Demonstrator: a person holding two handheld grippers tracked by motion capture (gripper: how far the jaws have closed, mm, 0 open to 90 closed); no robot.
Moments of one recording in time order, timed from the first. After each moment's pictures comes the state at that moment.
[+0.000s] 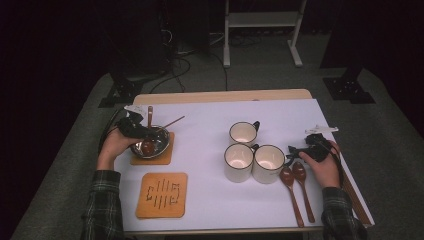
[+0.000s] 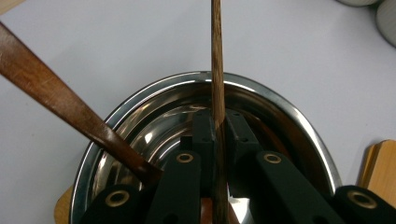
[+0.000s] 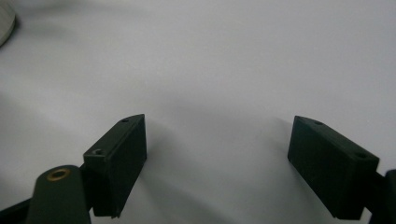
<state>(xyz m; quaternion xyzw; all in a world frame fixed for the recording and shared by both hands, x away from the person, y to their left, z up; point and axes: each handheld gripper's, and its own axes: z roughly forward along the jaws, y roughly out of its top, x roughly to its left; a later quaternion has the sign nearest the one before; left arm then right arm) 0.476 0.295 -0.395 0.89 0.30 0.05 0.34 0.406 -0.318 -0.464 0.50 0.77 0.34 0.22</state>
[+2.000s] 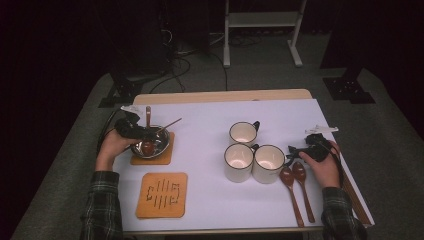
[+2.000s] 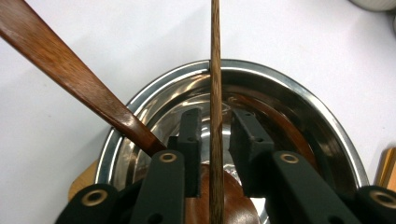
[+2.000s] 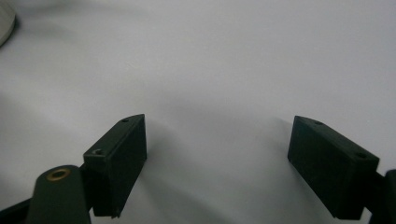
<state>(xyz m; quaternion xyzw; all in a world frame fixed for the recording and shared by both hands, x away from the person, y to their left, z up) 0.478 0.307 -0.401 0.87 0.33 0.06 0.35 0.406 -0.318 -0.464 0.50 0.77 0.34 0.22</state>
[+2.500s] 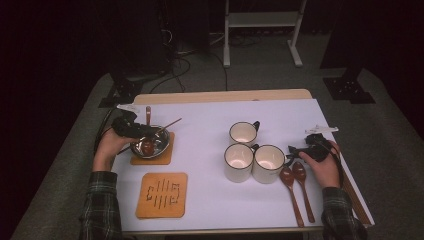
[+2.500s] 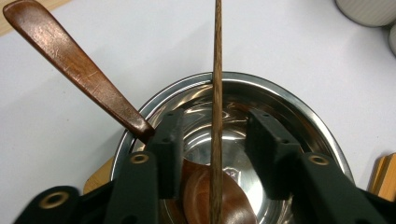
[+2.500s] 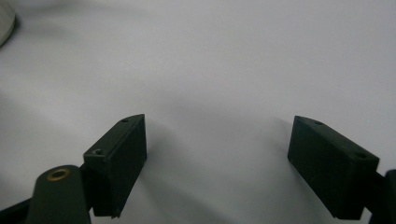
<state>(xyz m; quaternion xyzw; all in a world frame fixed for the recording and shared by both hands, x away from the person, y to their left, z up) 0.473 0.309 -0.390 0.87 0.34 0.07 0.36 0.406 -0.318 -0.464 0.50 0.77 0.34 0.22</state>
